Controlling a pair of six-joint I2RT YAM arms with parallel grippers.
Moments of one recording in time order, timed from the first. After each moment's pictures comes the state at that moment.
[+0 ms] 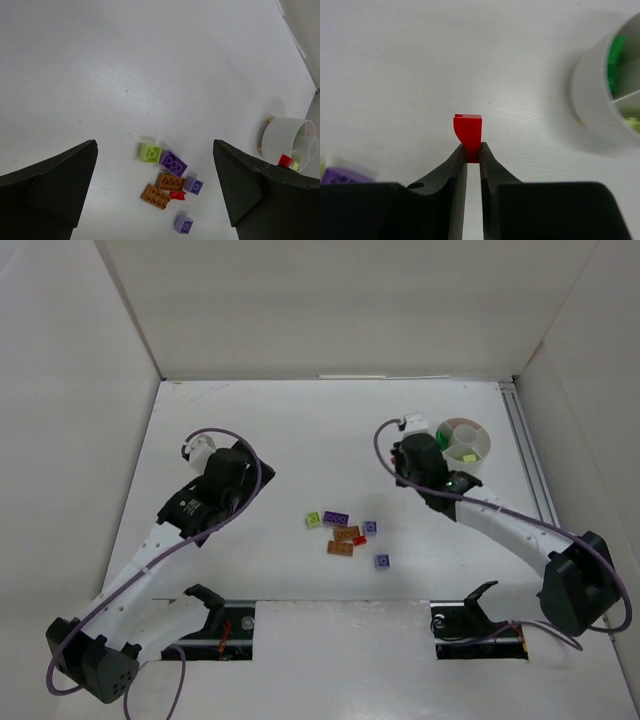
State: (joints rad) left arm -0.54 0.91 0.90 -0.75 -0.38 -1.15; right arm 0.65 1.31 0.87 -0.18 0.33 0.22
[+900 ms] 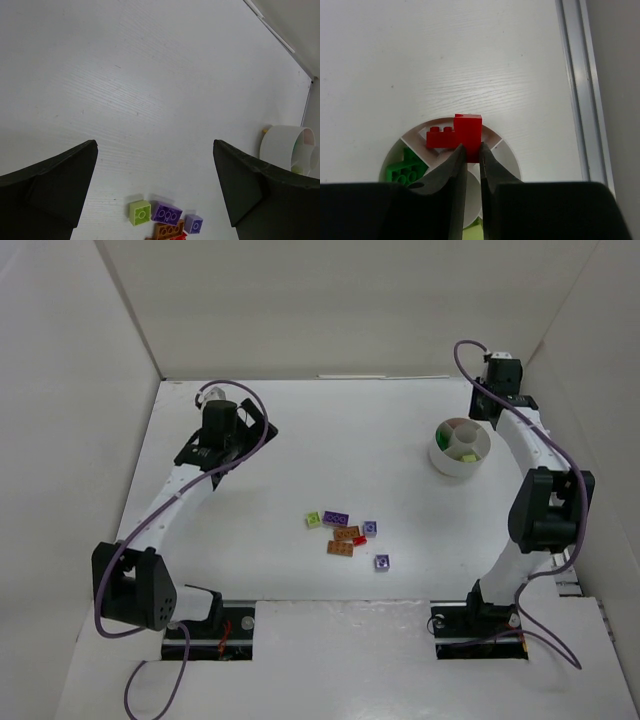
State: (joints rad) left arm -0.25 1.32 1.06 -0.35 -0.04 -0.81; right arm -0.06 1.76 1.50 -0.42 0.16 0.01
